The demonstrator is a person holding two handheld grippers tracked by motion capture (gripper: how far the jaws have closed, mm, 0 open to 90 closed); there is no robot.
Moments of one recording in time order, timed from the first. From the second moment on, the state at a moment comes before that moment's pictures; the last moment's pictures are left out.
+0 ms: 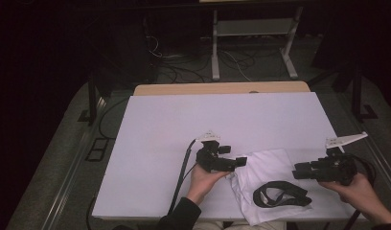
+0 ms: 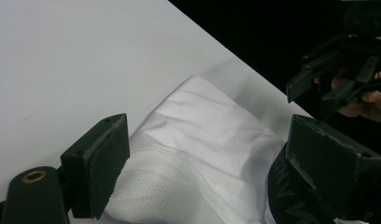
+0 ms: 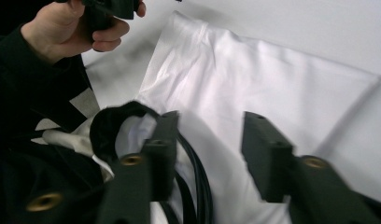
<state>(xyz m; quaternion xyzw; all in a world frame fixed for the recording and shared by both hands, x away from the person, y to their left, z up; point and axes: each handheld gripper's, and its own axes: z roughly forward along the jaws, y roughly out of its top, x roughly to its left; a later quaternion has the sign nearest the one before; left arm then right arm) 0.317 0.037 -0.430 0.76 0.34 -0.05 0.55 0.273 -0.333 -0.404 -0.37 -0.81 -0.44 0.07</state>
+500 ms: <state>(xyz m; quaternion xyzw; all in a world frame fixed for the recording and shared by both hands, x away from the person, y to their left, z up) 0.321 0.045 -0.432 0.76 0.34 -0.03 0.55 0.290 -0.281 -0.407 -0.36 -0.84 -0.39 0.06</state>
